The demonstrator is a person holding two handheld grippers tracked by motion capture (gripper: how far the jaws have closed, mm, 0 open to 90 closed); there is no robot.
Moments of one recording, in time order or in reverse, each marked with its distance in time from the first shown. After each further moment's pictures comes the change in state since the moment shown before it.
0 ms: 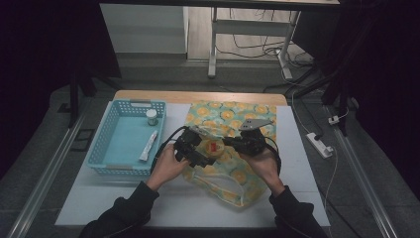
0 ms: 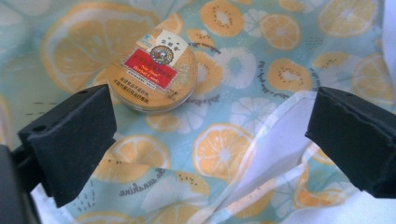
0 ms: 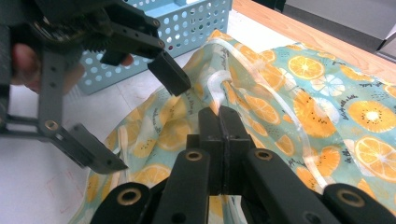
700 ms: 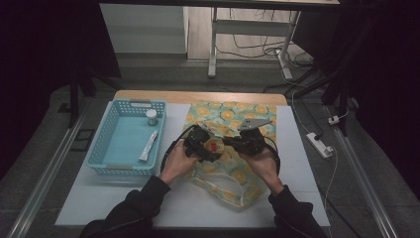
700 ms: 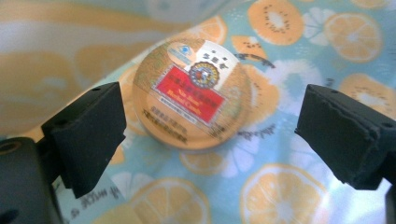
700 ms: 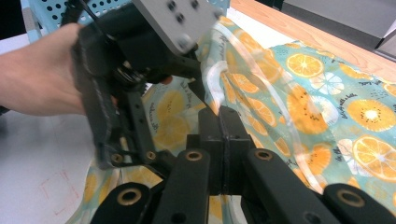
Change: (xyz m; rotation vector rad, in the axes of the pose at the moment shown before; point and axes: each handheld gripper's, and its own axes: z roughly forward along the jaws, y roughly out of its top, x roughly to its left) left arm 0.013 0.014 0.043 0.036 0.106 0.006; right arm -0.001 0.000 0.003 0.005 -0.006 0.003
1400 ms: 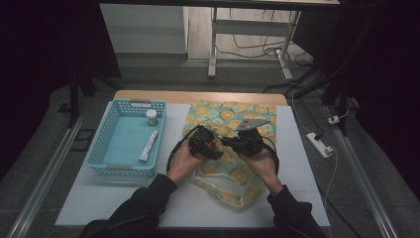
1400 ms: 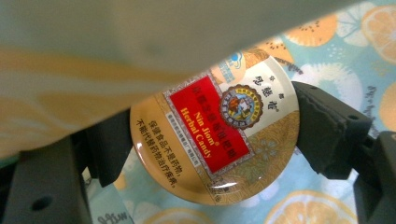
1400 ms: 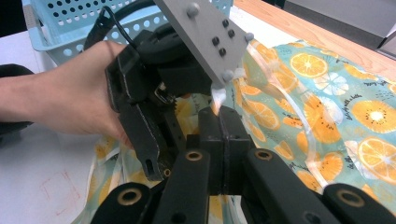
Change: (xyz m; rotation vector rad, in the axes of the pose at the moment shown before) left arm 0.005 0.006 0.031 0.022 0.056 0.009; right arm 0.002 0.001 0.003 0.010 0.002 -0.009
